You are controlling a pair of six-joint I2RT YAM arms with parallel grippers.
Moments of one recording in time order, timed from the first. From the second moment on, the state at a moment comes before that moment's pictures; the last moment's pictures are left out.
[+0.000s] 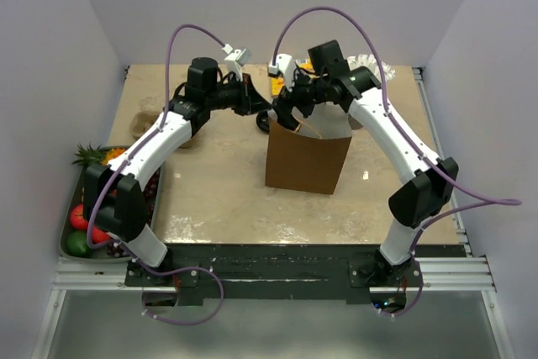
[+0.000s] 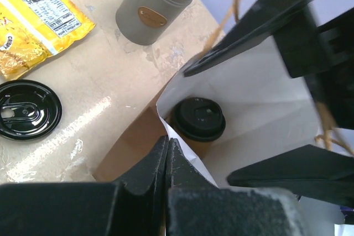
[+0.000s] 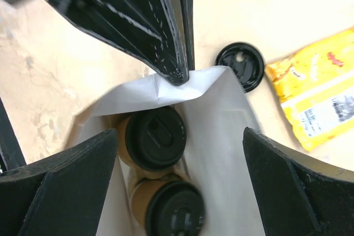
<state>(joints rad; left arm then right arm) -0.39 1.63 1.39 -0.12 0.66 -0.39 0.51 1.78 1.88 -0.91 -0.46 -0.52</state>
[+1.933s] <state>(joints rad) -0.15 1.53 1.55 -0.24 0.62 -0.13 -0.05 1.85 1.69 -0.33 -0.26 -0.15</state>
